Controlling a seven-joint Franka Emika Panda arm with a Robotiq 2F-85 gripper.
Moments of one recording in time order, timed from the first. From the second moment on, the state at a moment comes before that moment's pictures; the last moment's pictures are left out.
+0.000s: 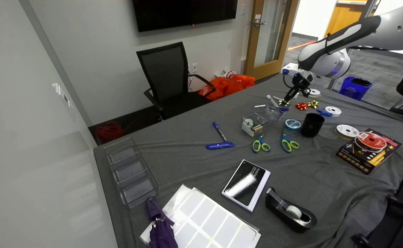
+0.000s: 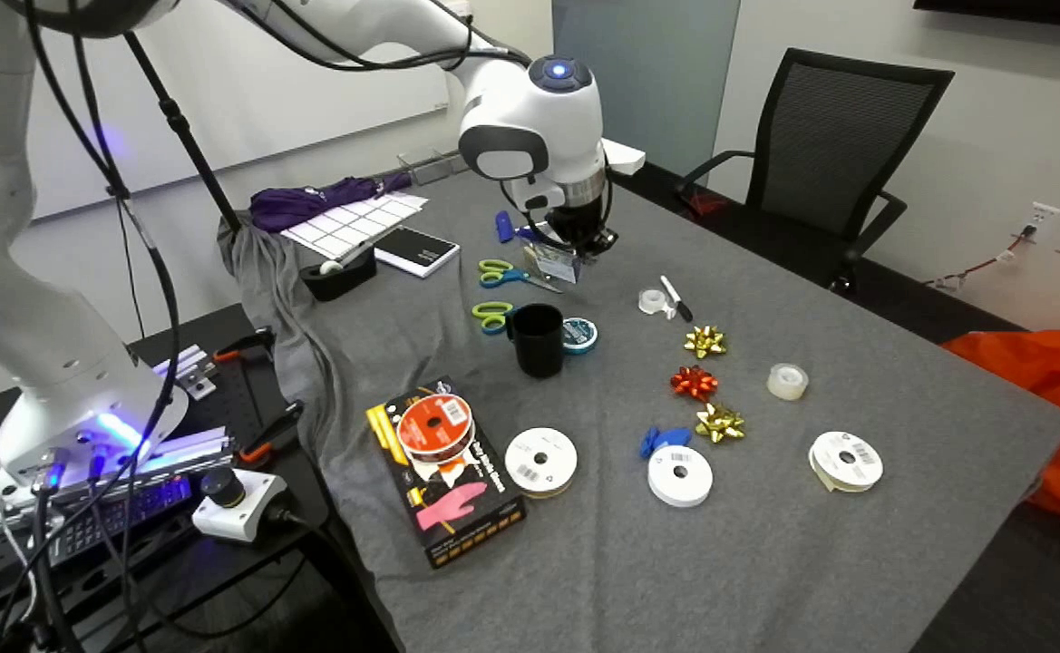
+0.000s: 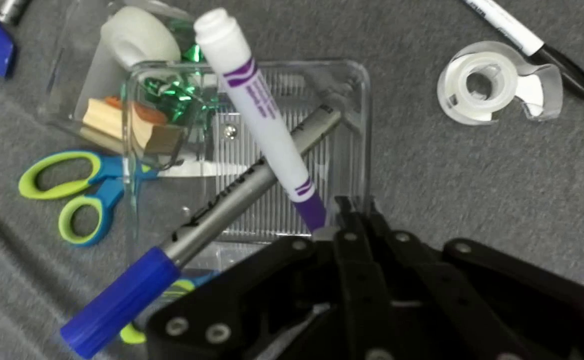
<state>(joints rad) -0.26 0.66 -0.05 -1.67 0.52 2.50 2.13</state>
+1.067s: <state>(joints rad) -0.21 0.29 -0.07 -2.35 0.55 2.56 1.69</state>
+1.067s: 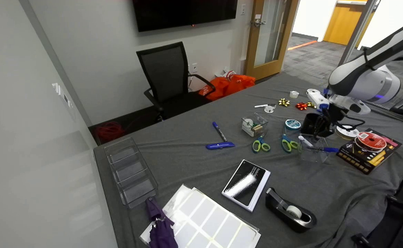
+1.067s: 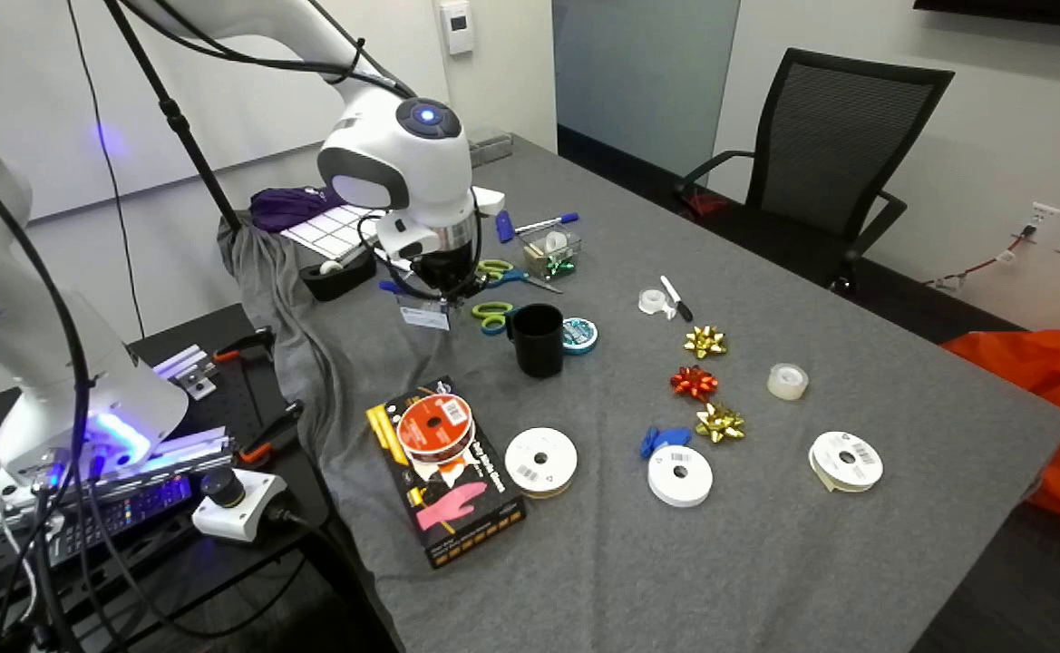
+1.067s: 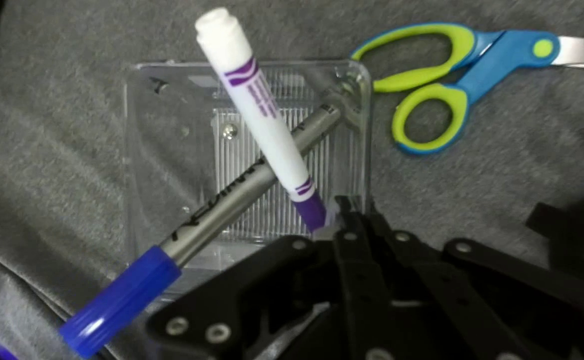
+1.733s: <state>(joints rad) -0.20 0.29 -0.07 -2.46 0.65 2.72 1.47</state>
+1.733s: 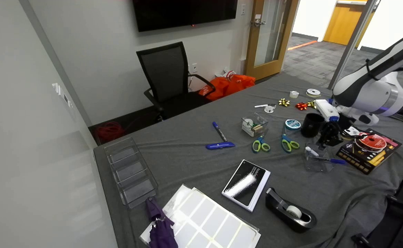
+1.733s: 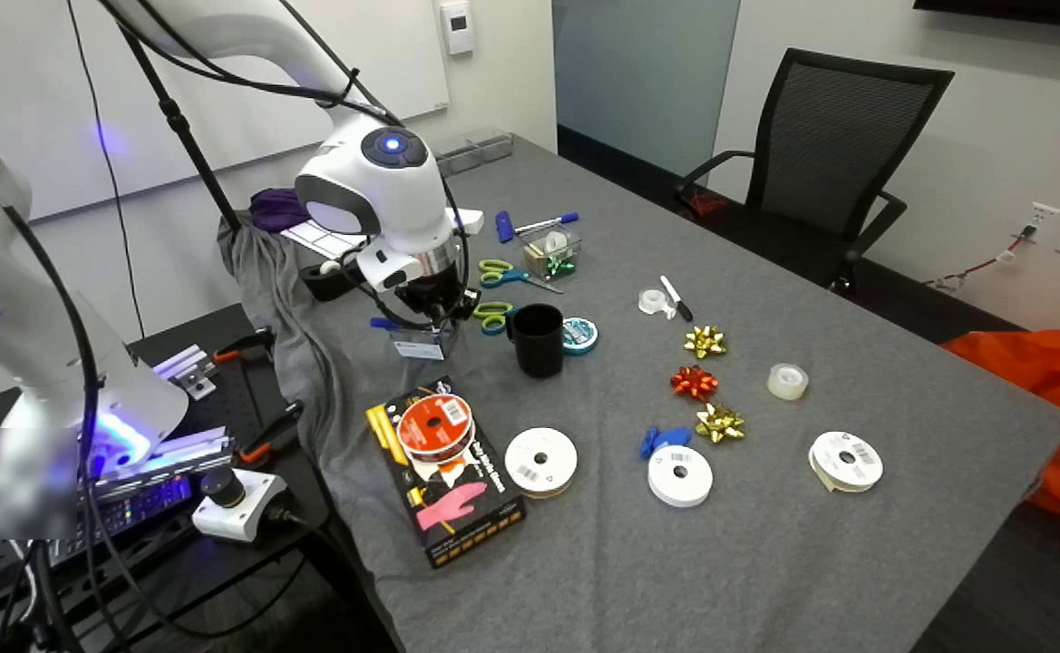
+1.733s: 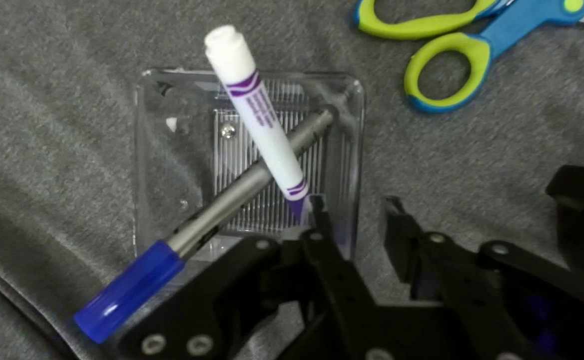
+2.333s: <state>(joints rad) -0.20 0.26 -0.10 -2.46 0.65 2.72 1.46</state>
